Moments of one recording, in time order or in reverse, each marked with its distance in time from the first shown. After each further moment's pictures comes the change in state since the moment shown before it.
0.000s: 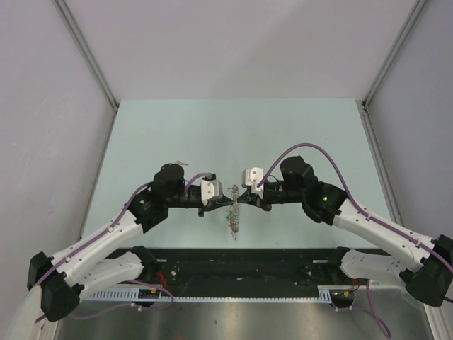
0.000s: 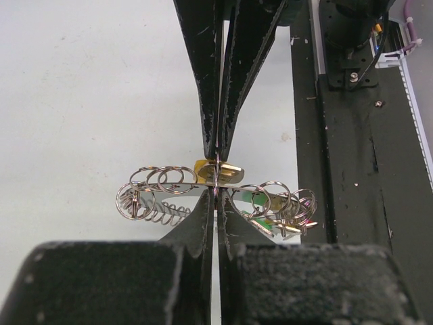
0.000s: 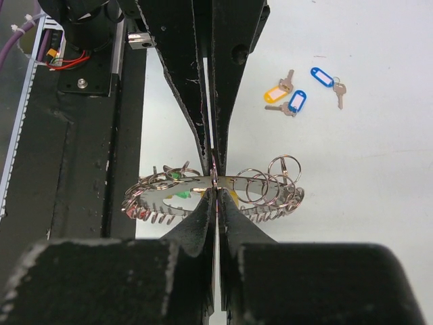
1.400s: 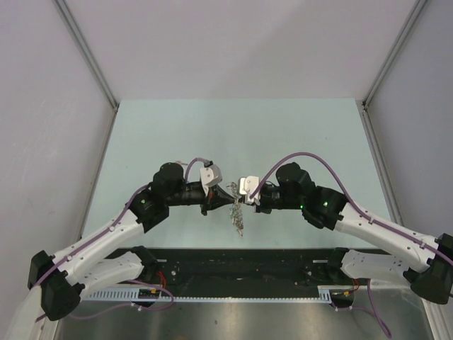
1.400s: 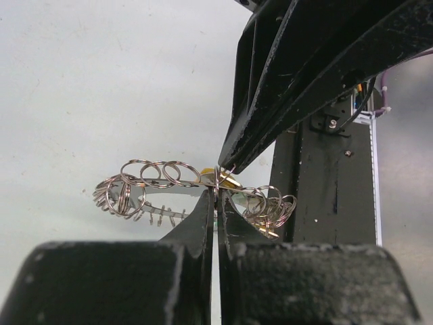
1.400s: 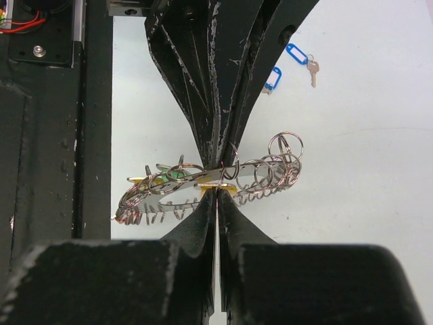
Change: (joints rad) left arm 0.005 0.014 -0.002 0.067 -0.065 -0.322; right arm 0.099 -0.017 0.015 -0.081 0.215 -0.080
